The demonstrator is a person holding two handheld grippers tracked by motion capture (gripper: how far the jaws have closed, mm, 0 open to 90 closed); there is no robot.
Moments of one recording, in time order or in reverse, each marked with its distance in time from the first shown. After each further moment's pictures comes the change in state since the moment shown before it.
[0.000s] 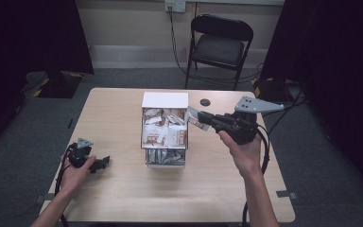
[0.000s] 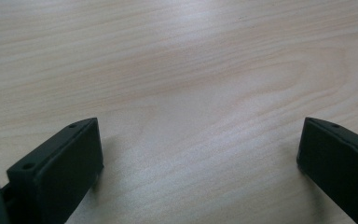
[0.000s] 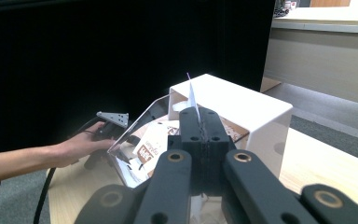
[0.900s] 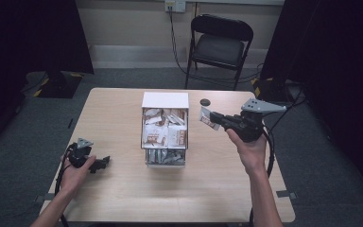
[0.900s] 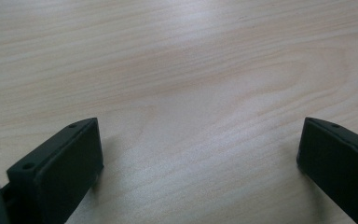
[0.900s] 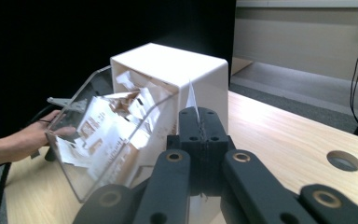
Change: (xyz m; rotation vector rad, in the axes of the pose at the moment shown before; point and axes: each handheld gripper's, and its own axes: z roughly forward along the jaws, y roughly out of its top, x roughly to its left) left arm 0.000 0.000 0.000 0.002 0.000 0.003; right arm -0.039 -0.028 -0.003 0.062 -0.126 0.055
